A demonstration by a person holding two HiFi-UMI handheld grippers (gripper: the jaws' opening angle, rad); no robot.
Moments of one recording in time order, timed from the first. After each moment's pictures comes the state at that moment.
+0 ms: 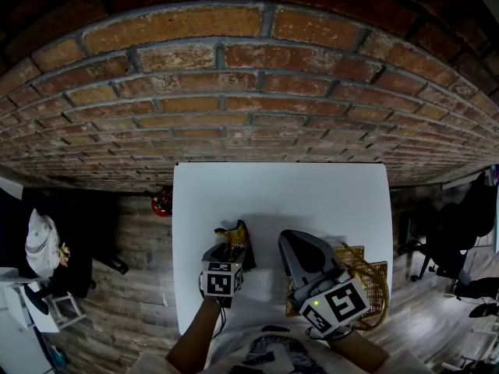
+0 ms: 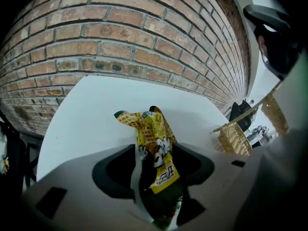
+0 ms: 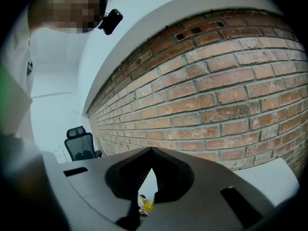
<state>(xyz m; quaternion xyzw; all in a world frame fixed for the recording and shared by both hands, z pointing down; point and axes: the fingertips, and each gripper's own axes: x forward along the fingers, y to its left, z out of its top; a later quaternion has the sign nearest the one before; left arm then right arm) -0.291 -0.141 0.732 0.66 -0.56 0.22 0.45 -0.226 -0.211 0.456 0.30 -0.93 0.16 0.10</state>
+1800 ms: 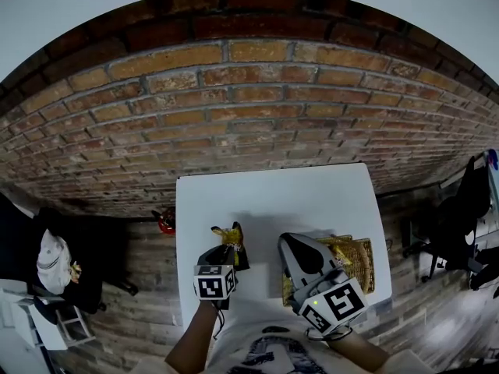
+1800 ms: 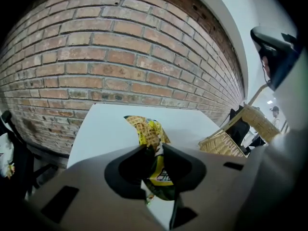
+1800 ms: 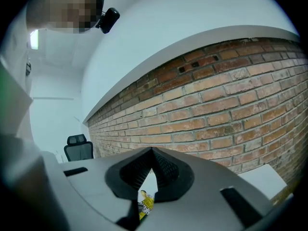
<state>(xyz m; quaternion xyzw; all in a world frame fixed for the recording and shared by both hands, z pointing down) -0.289 -0.120 0.647 0.68 -0.61 0.18 0.37 -0.172 -0.146 0.392 0.33 -0.94 0.12 0.03</state>
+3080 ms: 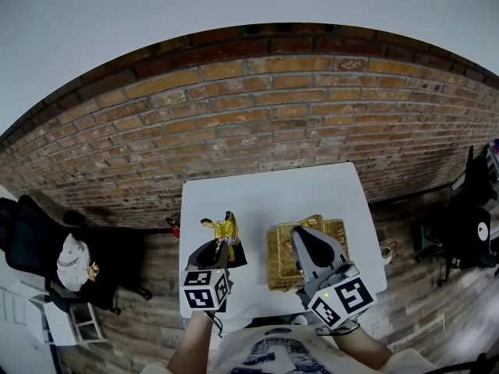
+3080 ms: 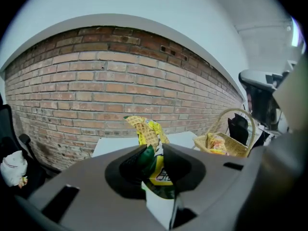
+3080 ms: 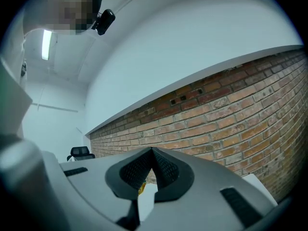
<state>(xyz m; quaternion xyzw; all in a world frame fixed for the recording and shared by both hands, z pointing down) -0.219 -0.058 0.484 0.69 -0.67 0.13 0.24 -0.041 -0.080 0.328 0.34 -0.94 0.09 -0.05</state>
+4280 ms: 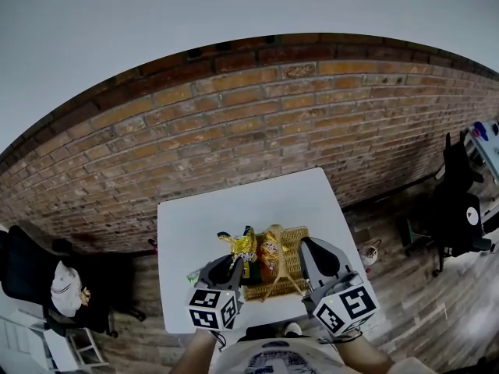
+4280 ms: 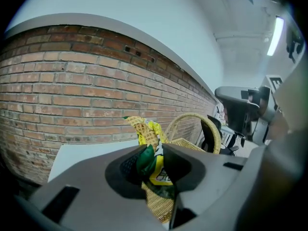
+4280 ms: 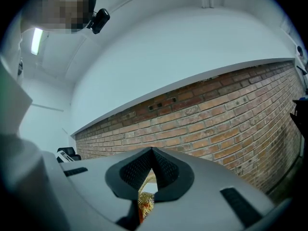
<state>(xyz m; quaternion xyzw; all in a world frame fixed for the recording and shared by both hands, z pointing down) -0.076 -0.073 0.460 0.79 -0.56 0.11 0.21 0.074 -0.091 0.338 0.42 -0.90 0.10 -0.05</state>
